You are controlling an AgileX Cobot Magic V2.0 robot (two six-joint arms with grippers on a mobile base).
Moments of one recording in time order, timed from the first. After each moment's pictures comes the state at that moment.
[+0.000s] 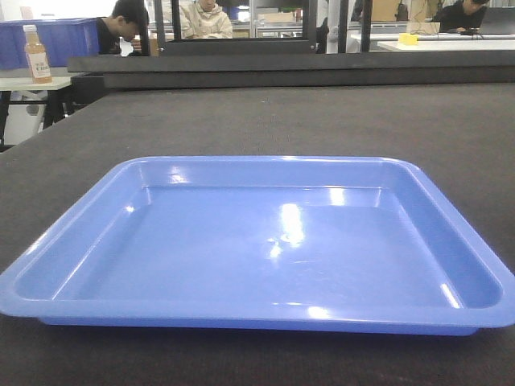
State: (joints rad) left arm -0.14 1.01 -0.76 -0.20 0.87 -0.09; right arm 0.07 1.03 -0.81 0.11 1.13 0.21
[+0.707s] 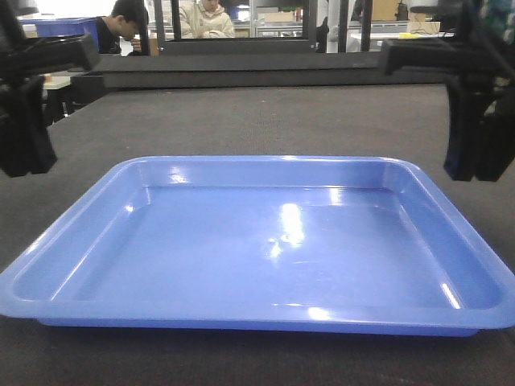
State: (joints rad) left arm -0.41 1.52 -1.15 -0.08 0.95 -0.29; right arm 0.39 1.52 -1.16 0.03 1.04 0.47
